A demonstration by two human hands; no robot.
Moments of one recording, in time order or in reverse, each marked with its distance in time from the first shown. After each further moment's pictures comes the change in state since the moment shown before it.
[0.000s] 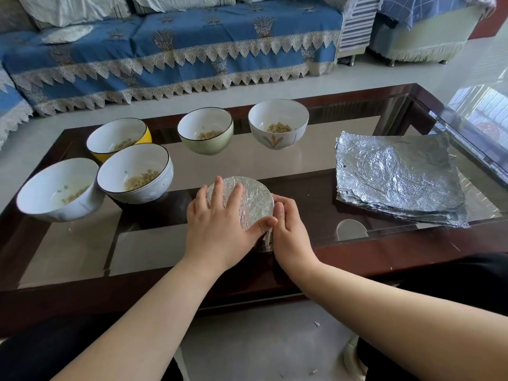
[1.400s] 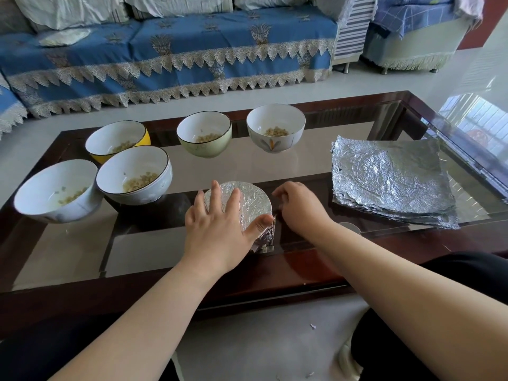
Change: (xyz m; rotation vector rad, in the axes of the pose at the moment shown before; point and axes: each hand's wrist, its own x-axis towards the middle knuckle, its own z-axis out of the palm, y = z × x) left_hand -0.008 0.004 -0.012 -0.046 -0.153 -0.047; right_hand 0.058 -0.022 -0.030 -0.756 -0.159 -0.014
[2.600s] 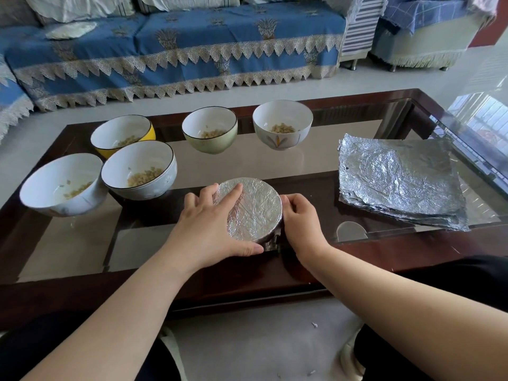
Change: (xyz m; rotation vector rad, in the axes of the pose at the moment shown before) left_hand 0.000 -0.031 -0.017 -0.096 -0.090 0.104; right_hand -0.026 0.000 0.035 0.729 0.169 0.159
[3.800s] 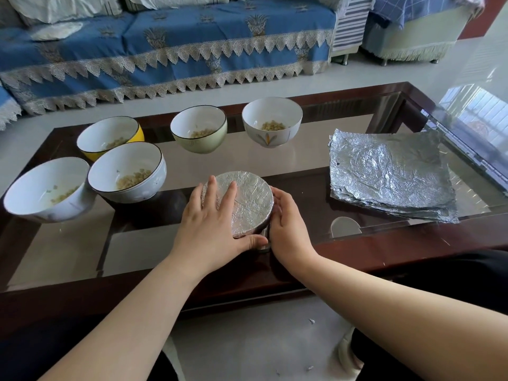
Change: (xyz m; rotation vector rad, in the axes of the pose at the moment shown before) left_hand 0.011 0.014 0.024 0.163 0.102 0.015; right_hand -0.018 0.009 0.003 -0.145 -0.057 -0.178
